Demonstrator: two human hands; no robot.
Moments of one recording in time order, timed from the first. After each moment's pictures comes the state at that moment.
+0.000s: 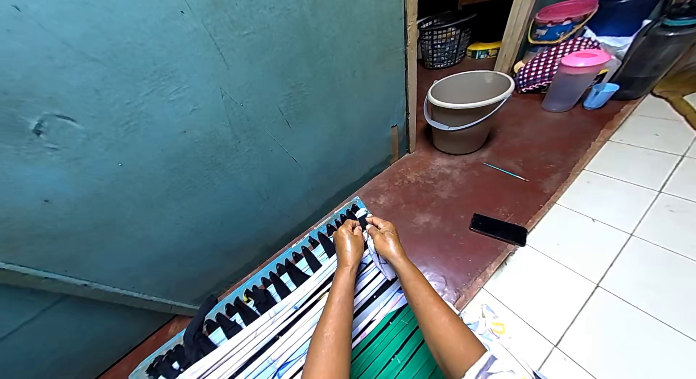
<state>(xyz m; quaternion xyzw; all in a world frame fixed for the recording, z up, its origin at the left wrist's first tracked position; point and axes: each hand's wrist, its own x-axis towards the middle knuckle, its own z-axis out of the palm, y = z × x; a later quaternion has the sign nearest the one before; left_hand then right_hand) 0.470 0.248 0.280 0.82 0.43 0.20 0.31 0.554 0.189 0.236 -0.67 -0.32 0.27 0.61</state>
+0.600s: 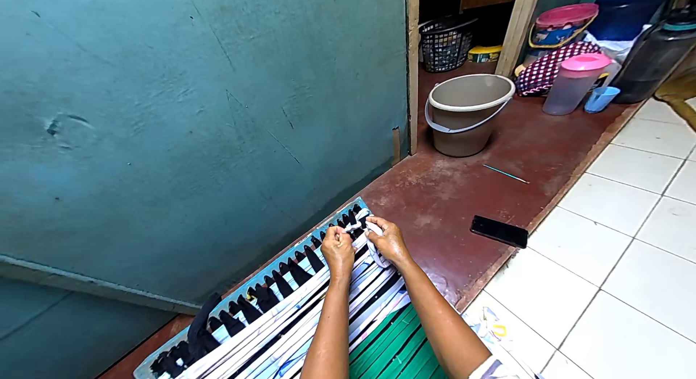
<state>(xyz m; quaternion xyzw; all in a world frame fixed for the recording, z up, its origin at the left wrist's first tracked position) 0.444 0.240 0.274 0.69 0.45 0.39 0.42 0.555 0.180 0.236 -0.66 -0.34 0.26 0.62</state>
